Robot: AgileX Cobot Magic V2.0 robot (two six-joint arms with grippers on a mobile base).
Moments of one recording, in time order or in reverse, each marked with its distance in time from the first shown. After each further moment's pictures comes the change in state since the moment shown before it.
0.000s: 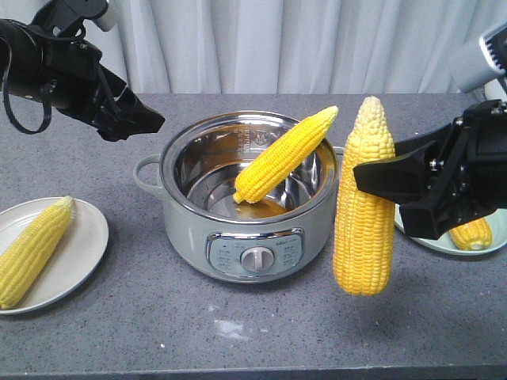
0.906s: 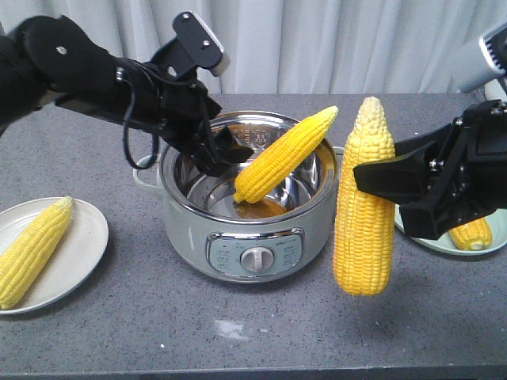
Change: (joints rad) left arm -0.244 0.129 -0.002 -0.031 -0.174 0.086; right arm 0.000 0.000 0.000 0.000 0.001 0.000
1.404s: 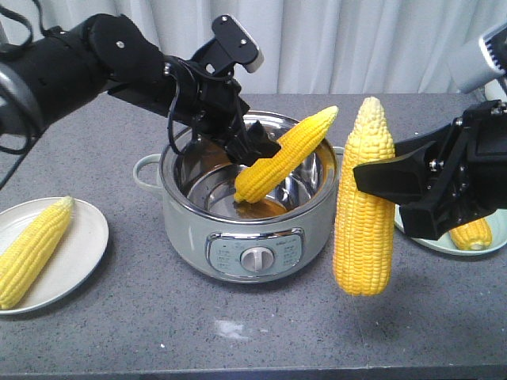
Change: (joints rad) left arm -0.025 0.199 -0.232 -0.001 0.076 -0.044; right arm 0.000 0.000 0.000 0.000 0.001 0.000
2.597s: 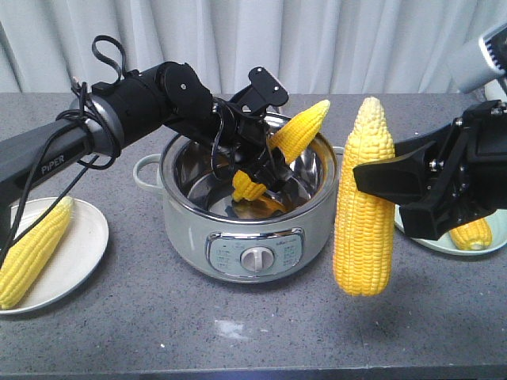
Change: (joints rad) left arm -0.031 0.217 -0.125 0.000 0.010 -0.038; right arm 0.000 0.000 0.000 0.000 0.000 0.000
